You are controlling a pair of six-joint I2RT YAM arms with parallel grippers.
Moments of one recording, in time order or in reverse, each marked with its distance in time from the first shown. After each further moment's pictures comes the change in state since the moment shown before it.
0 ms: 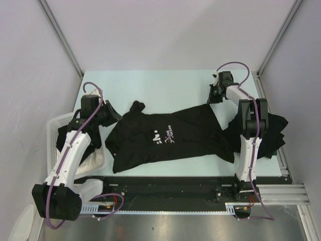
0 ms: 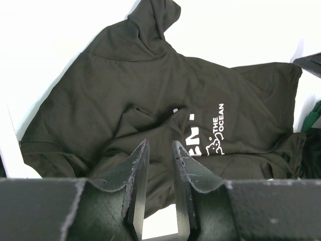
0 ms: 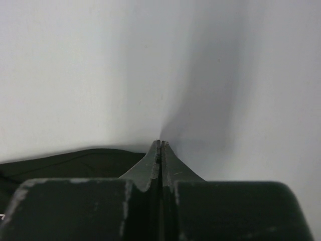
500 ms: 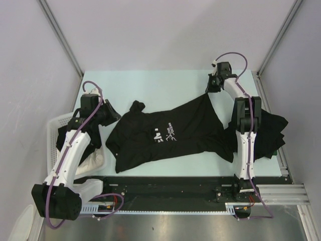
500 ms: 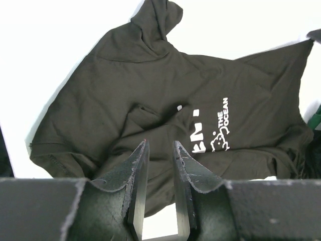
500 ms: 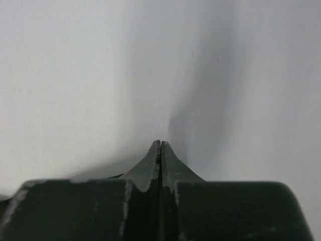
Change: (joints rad) left arm -0.003 0.008 0.023 -0.018 -0.018 0.011; right arm -0.002 0.195 0.356 -0.068 0.006 0.007
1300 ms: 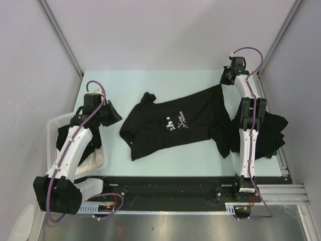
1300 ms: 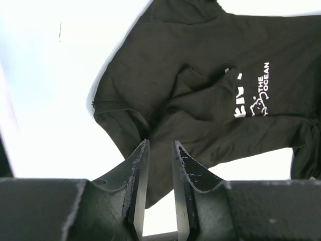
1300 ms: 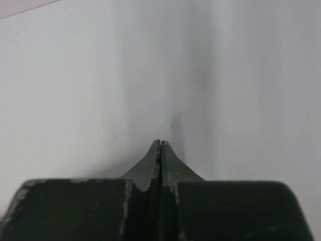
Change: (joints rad) left arm -0.006 0.050 0.005 -0.020 -0.009 0.019; right arm -0.127 0.174 0.315 -0.023 0.085 0.031
